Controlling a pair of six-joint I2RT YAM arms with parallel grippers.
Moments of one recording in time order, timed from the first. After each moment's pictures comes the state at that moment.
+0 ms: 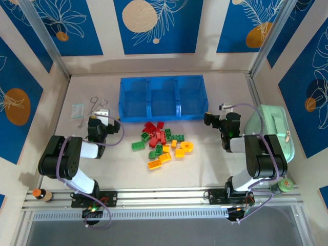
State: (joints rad) left arm -0.08 1.58 0.36 0.86 -0.07 0.06; right arm 0.02 1.54 0.41 0.73 -0.08 0.08
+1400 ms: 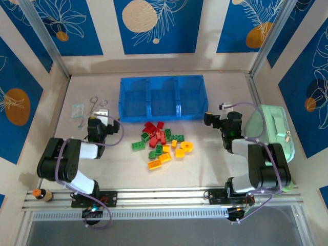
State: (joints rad) left arm -0.09 1.51 0.36 0.76 -0.11 0.06; right arm 0.04 1.37 0.42 0.56 -0.10 0.06
